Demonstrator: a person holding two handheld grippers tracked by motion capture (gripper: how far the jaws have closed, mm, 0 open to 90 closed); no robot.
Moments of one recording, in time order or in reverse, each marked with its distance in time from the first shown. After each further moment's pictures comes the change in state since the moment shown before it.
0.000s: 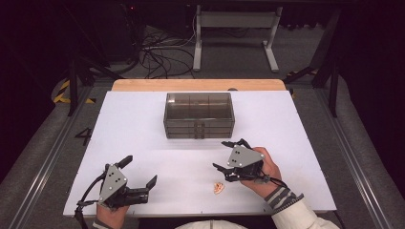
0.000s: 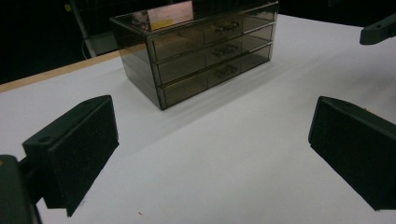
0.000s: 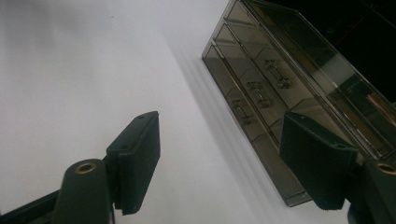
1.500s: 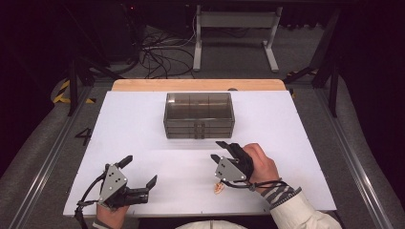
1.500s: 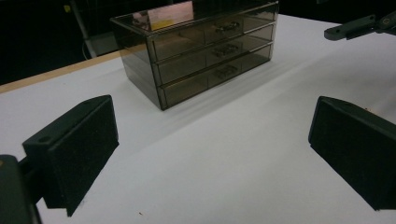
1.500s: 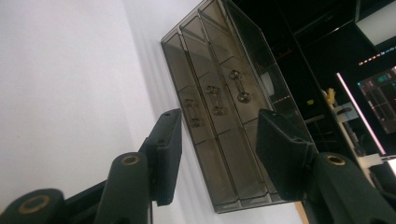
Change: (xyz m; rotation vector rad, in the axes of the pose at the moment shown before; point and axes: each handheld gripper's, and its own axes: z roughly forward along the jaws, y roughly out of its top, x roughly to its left) left arm 0.000 0.000 0.000 -0.003 0.001 0.000; right arm 0.024 0.006 0.018 0.054 -0.265 -0.338
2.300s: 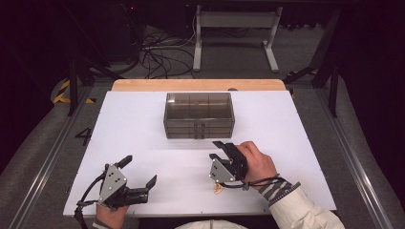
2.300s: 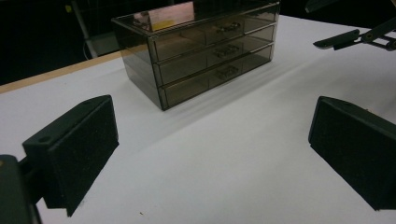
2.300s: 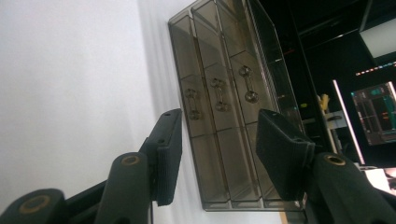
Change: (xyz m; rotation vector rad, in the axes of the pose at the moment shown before) left arm 0.000 0.000 -0.001 -0.001 0.003 0.000; right arm 0.005 0.005 0.012 0.066 -0.002 -0.151
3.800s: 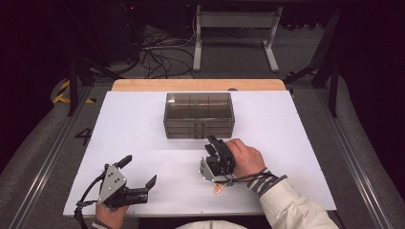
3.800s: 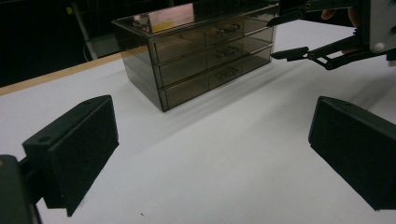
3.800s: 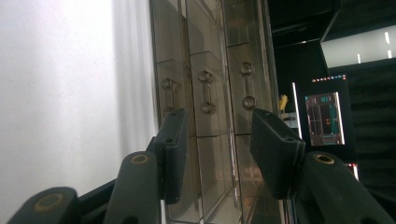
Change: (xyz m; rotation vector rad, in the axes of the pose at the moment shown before) left arm 0.000 0.000 -0.001 -0.003 0.001 0.002; right arm 0.017 0.004 0.046 0.081 -0.148 -0.186
